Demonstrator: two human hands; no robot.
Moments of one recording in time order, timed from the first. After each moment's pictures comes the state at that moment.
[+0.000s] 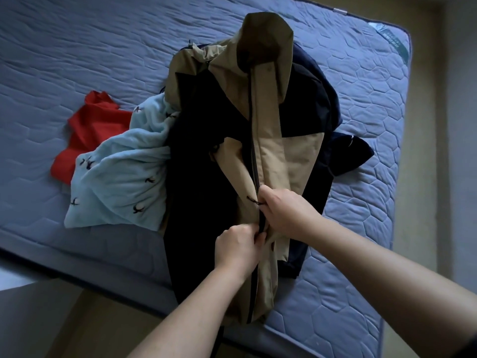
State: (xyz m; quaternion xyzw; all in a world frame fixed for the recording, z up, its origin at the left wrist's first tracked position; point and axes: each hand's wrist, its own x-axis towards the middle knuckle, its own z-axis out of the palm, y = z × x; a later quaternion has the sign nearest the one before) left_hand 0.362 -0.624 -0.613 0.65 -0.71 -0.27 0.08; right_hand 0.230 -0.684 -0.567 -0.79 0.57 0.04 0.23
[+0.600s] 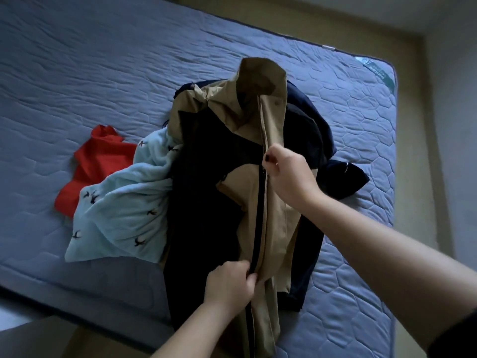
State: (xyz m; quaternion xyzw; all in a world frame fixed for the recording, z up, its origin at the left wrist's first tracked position) left_hand 0.380 -0.624 -0.607 0.61 -0.71 -0.34 -0.01; right_hand 0.232 -0.778 -0.517 -0.68 0.65 -0.27 0.22
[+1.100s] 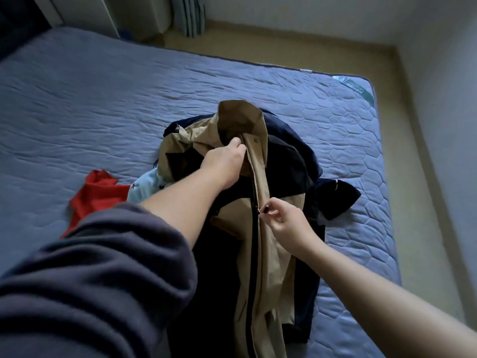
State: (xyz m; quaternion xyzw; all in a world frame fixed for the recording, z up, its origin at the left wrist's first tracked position) left_hand 0.343 -0.896 -0.494 0.51 -0.86 -0.05 -0.02; right_hand 0.207 -0.751 -0.527 -0.57 0.67 -0.30 0.37
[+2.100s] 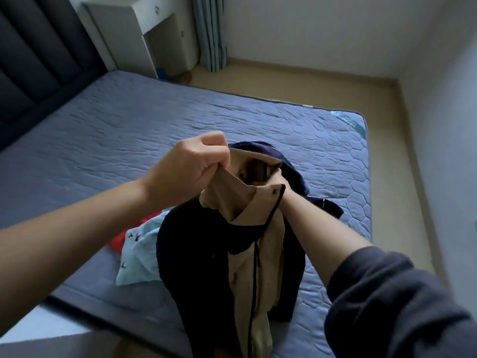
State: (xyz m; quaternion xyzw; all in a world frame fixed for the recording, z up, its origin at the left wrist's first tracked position) left_hand 0.416 -0.744 -0.212 0.27 -0.91 -0.11 0.28; right_hand 0.216 -0.789 -0.357 -0.36 0.77 -0.24 0.47
